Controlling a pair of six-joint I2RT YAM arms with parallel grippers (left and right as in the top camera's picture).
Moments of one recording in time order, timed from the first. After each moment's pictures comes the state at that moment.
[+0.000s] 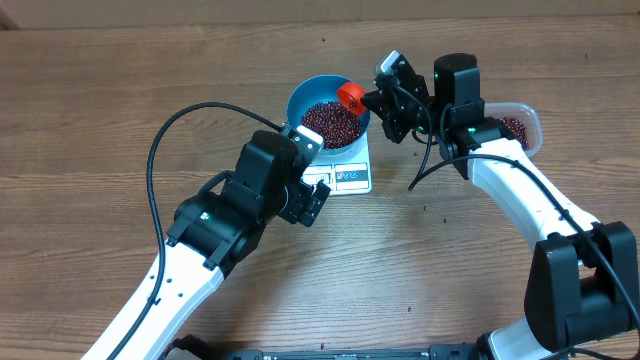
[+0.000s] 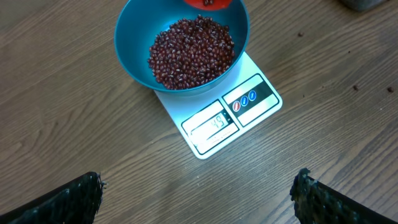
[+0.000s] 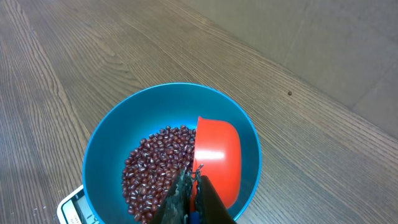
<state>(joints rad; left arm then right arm) -0.56 1.22 1.10 -0.71 -0.10 0.03 0.24 1.73 1.19 -0.06 -0.58 -0.37</state>
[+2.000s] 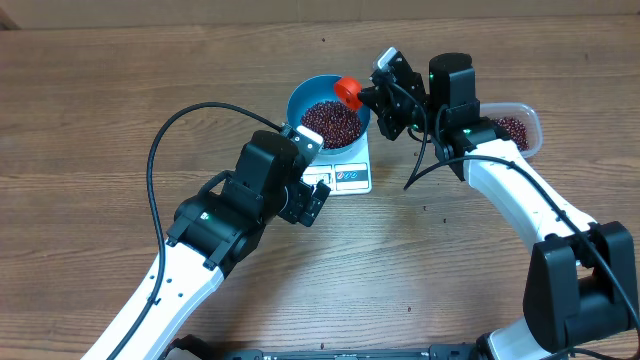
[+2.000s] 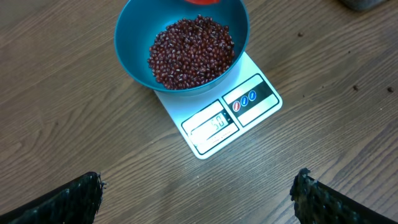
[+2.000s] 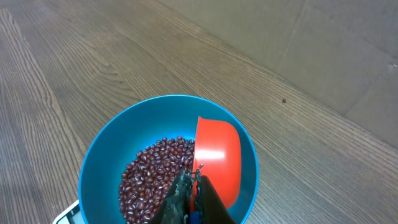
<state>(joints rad) -0.56 1.22 1.10 -0.71 -0.10 0.03 0.26 1.73 1.19 -0.02 -0.54 -0.33</state>
